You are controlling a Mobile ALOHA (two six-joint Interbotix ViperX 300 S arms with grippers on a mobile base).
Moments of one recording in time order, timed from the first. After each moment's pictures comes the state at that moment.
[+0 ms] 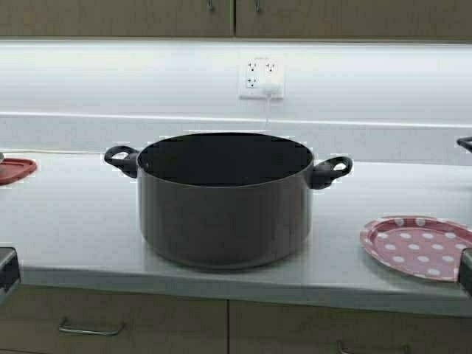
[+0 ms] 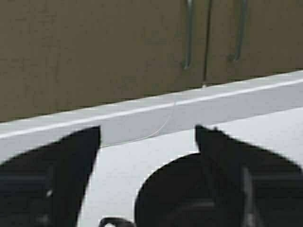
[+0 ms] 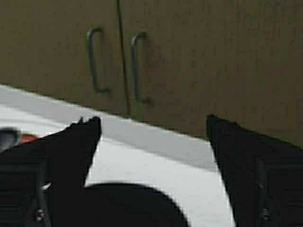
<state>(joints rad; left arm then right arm) -0.38 -0.98 1.10 0.11 -0.15 -0.04 0.47 -0.84 1.05 -0.04 -0.31 0.05</state>
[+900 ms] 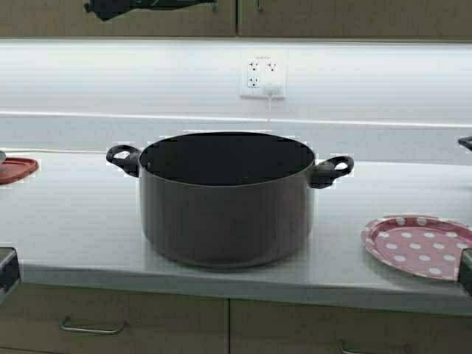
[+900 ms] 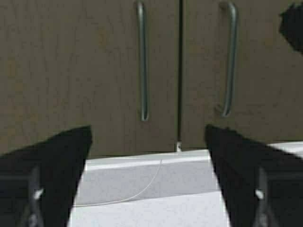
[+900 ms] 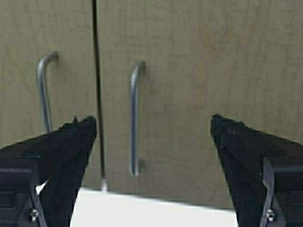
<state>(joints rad) -0.64 0.03 0.70 -0.44 -0.96 0.34 0.81 -0.01 0.44 1.02 -0.91 -0.93</state>
